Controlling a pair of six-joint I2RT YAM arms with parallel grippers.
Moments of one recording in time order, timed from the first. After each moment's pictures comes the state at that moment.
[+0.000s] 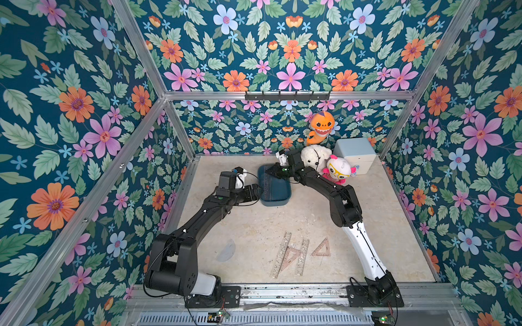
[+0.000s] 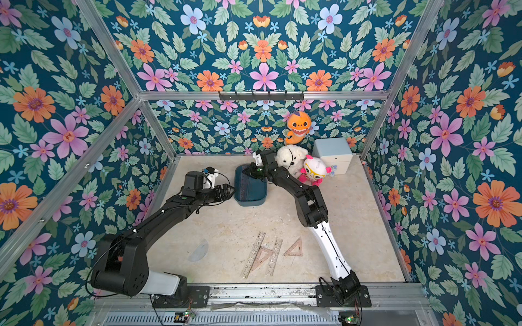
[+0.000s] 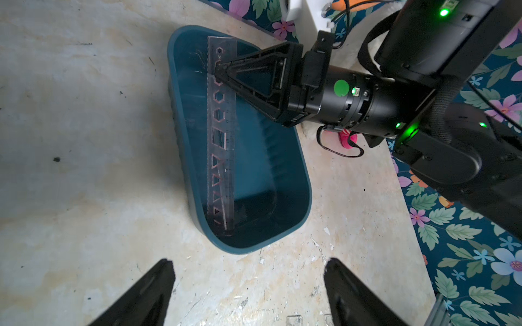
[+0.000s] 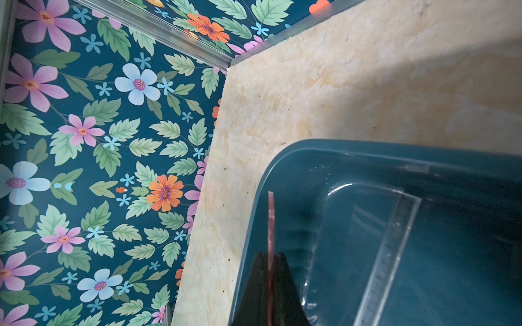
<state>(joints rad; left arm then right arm) -0.25 1.43 0.91 -0.15 0.42 -0.42 0.56 2.62 2.23 -0.14 -0.58 0.75</state>
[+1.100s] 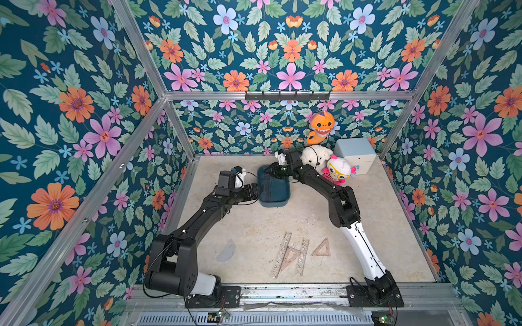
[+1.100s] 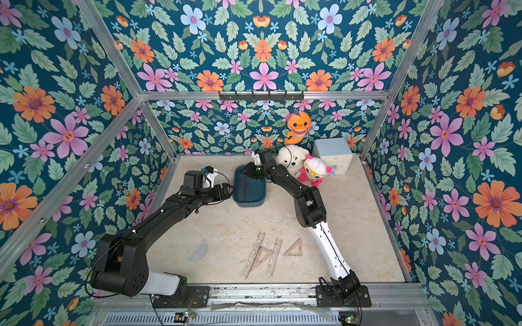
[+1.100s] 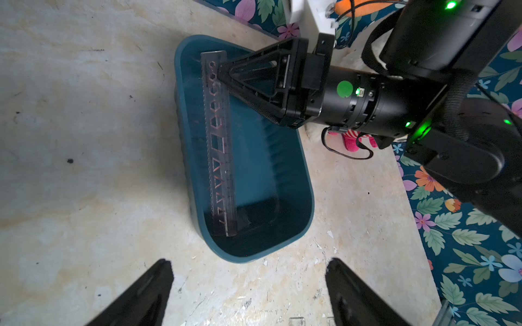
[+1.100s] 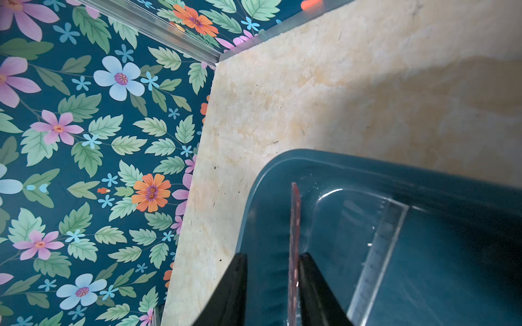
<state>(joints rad) -0.25 1.43 0.92 -0.17 0.41 -0.42 0.57 2.64 2.33 -0.27 -0.54 0.70</state>
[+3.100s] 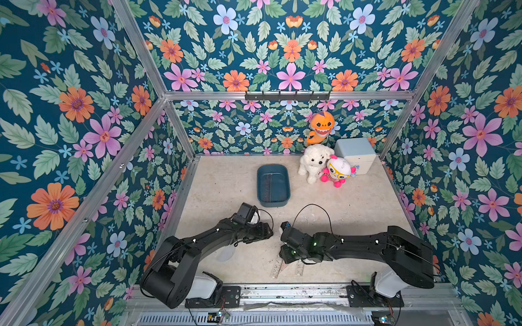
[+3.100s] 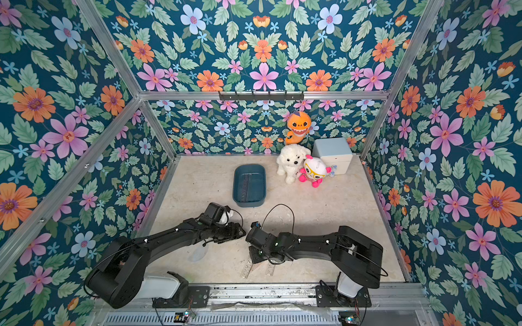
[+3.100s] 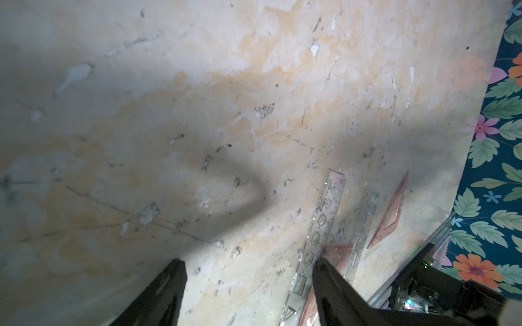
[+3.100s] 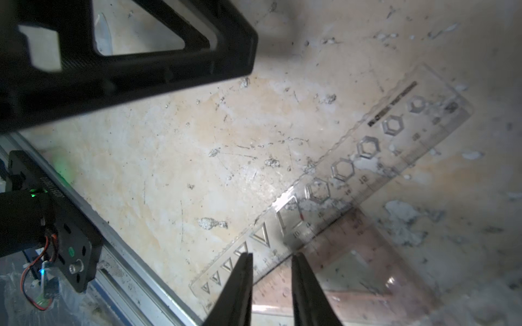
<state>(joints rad) -0.54 1.38 0.59 -0.27 0.39 -0.62 1.19 1.63 0.84 -0.24 -0.05 0.79</state>
